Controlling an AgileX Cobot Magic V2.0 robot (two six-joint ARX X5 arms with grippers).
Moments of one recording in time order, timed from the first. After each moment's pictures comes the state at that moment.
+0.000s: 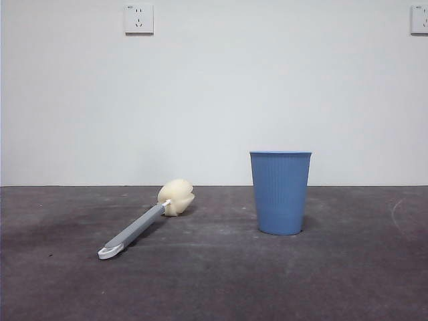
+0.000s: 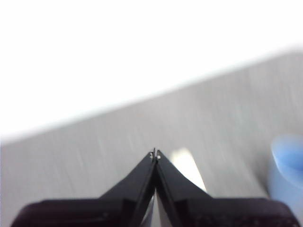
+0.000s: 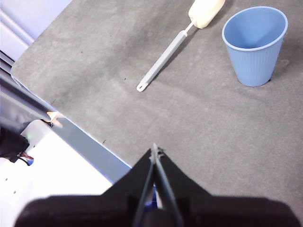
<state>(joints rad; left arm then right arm) -0.32 0.86 0.97 -0.28 0.00 0.10 0.58 0.57 0.84 -0.88 -0.29 0.21</state>
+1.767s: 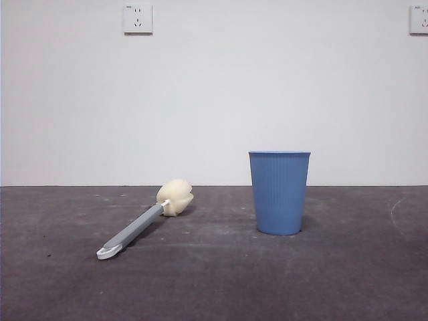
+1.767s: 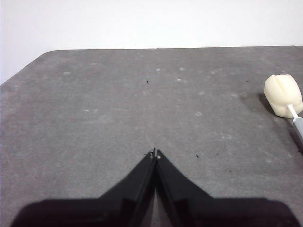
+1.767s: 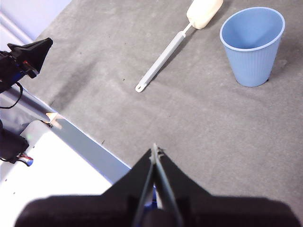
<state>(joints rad) 0.08 0.01 0.02 -0.18 0.06 0.01 0.58 0.57 0.84 -0.88 -0.29 0.21</state>
